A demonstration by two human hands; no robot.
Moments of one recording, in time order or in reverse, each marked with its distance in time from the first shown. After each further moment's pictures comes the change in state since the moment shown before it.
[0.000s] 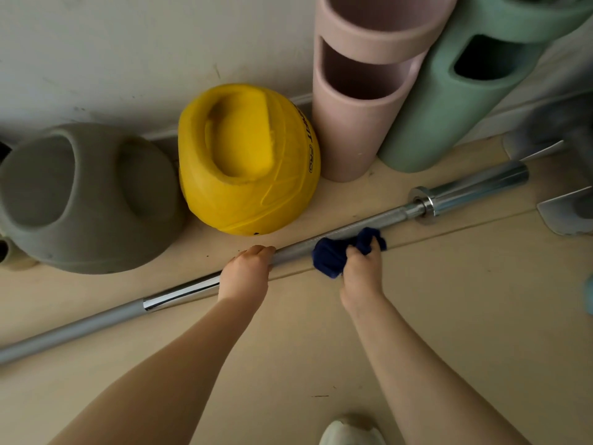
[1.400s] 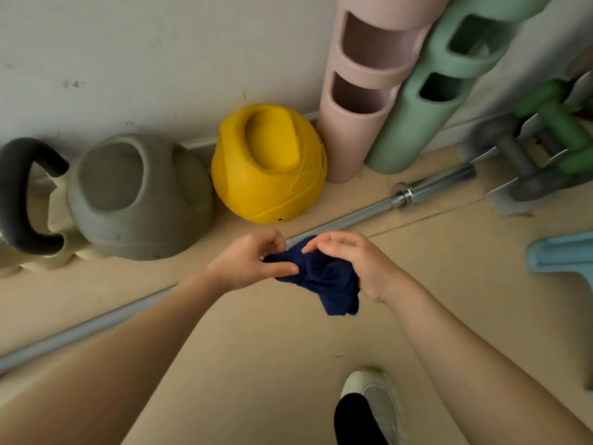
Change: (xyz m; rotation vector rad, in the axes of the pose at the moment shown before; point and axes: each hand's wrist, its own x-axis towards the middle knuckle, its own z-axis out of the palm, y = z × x) left_hand -0.051 -0.039 -0.095 -0.728 -0.325 0.356; right_hand -0.132 -0.049 0.011 -0.433 -0.622 -0.140
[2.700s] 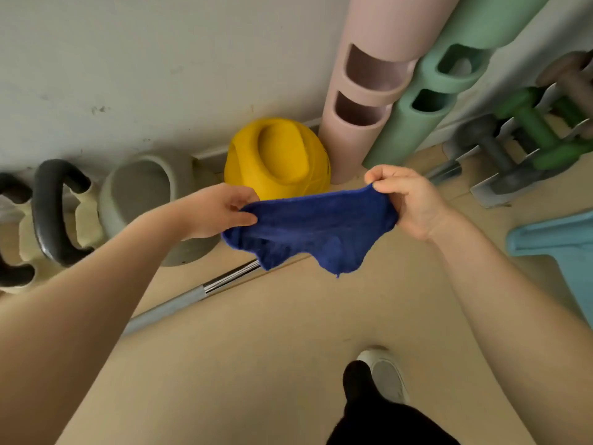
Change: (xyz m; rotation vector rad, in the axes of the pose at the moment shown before) left_hand -0.009 0.063 -0.117 0.361 -0.139 -0.075; right_hand -0.012 -0.102 -0.019 0.093 0.254 -0.093
